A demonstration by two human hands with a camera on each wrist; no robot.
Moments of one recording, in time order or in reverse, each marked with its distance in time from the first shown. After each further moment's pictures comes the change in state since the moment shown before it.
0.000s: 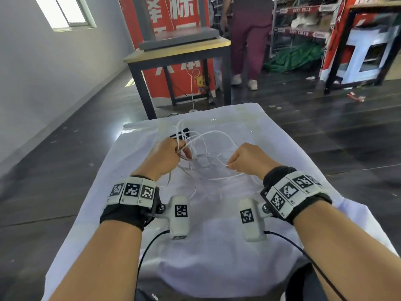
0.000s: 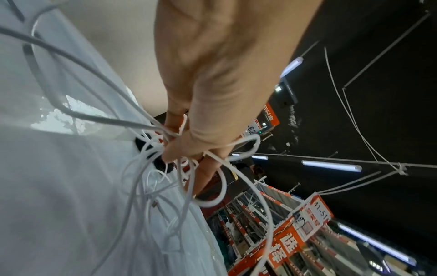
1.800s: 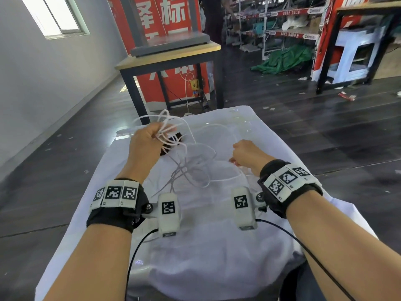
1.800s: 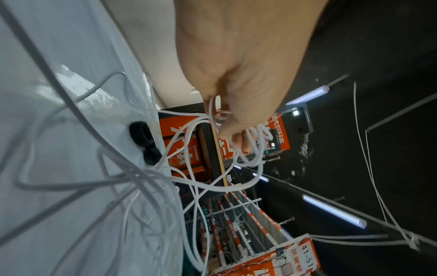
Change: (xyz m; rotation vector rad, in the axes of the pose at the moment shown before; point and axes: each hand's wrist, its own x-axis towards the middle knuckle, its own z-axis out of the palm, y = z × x) left_hand 0.001 0.014 -0.015 -0.410 0.345 0.111; right_hand 0.018 0.007 -0.014 0.296 -0.021 0.216
